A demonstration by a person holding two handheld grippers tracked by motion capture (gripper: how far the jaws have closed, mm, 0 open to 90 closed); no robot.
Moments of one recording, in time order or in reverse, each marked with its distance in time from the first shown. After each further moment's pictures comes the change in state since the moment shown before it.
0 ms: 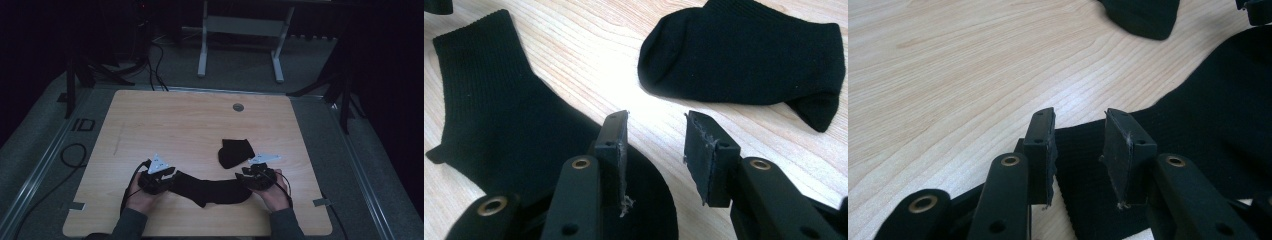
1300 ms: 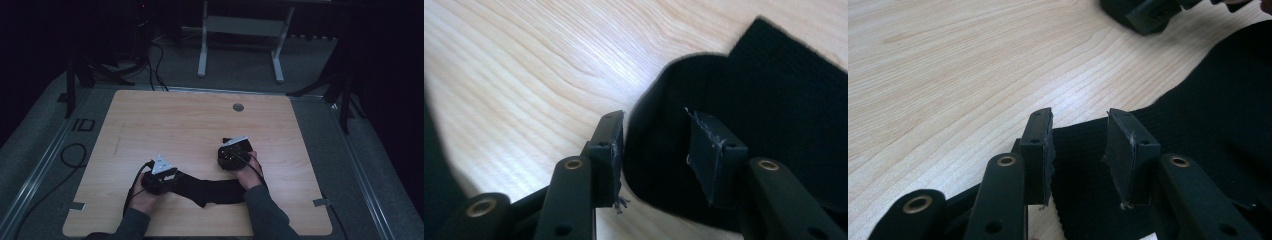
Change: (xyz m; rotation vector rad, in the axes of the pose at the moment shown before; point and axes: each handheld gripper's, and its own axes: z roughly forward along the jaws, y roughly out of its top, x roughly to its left) left arm -0.005 0.000 0.008 0.012 0.001 0.005; right arm 0.003 0.058 0.084 0.128 -0.085 -0.036
